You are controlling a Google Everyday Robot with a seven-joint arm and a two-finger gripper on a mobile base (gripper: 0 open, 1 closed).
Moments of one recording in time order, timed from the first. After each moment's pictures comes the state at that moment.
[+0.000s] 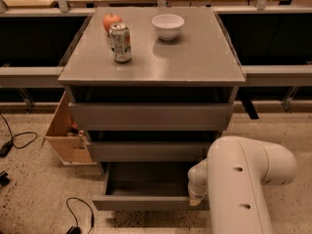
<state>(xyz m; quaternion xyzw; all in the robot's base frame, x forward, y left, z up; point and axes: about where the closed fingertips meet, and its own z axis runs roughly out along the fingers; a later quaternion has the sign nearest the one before) 0.546 -0.194 0.187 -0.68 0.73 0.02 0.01</state>
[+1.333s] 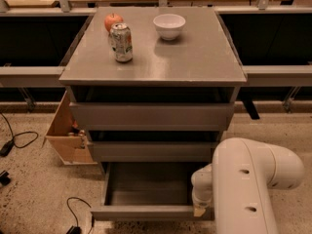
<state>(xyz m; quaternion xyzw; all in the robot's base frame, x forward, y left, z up) 0.502 -0.207 0.183 -0.67 0.74 0.05 -0.03</state>
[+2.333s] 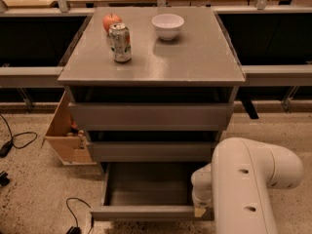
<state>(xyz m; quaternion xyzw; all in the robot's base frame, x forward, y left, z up) 0.502 -0.207 0.183 -0.67 0.74 0.05 -0.03</state>
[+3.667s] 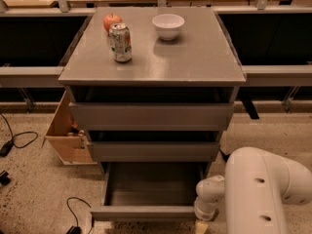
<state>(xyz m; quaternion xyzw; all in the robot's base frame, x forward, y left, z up) 0.437 -0.203 0.159 -0.65 0.75 0.12 -0.04</state>
